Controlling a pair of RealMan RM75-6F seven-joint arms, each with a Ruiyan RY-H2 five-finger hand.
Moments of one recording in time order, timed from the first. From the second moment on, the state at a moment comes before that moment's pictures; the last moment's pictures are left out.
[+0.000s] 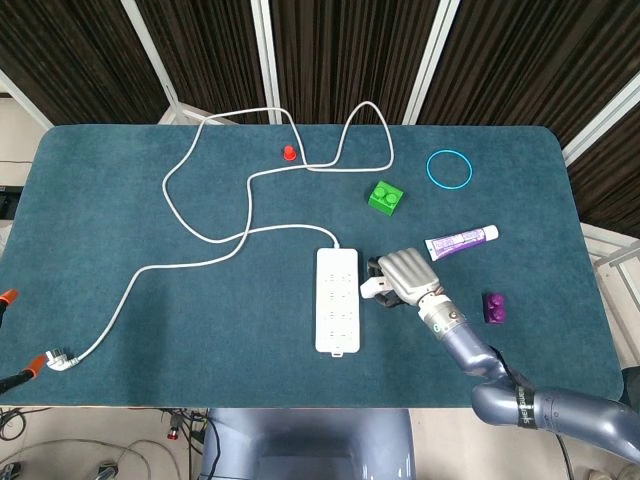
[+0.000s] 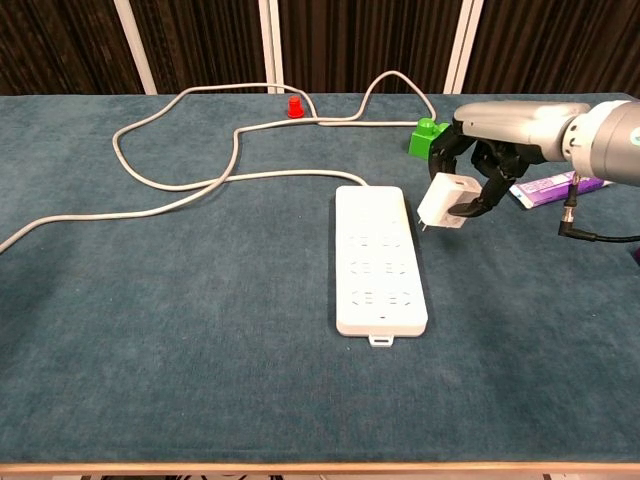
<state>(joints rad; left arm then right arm) 0.03 -1.06 -0.05 -1.82 1.45 1.60 0.19 0.81 -1.40 0.20 -1.56 -1.02 0.81 -0.30</state>
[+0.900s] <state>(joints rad) 0.03 -1.05 -0.06 -1.82 1.43 1.59 0.19 1.02 -1.43 0.23 -1.62 -0.58 0.87 -0.66</state>
